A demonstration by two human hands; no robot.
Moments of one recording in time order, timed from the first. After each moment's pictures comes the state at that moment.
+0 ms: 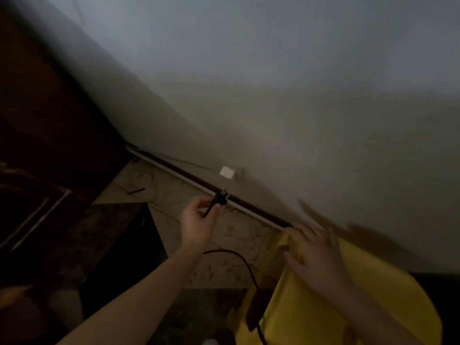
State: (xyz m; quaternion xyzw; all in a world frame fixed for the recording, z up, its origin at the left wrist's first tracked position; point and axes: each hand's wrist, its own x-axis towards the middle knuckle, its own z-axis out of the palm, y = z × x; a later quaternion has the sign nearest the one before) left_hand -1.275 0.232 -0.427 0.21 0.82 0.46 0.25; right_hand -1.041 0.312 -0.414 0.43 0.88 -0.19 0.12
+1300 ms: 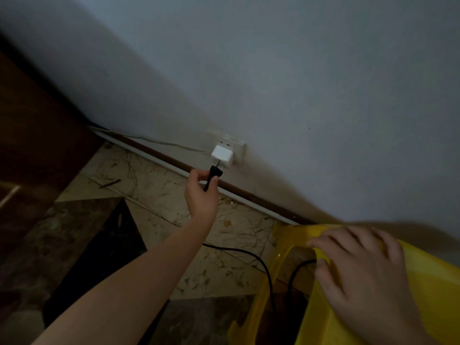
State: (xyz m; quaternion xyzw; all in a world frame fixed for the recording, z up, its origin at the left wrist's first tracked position) left_hand -1.310 0.307 -0.565 0.17 0.81 0.51 0.23; right_hand -1.049 0.303 -0.442 0.48 0.88 -0.07 0.01
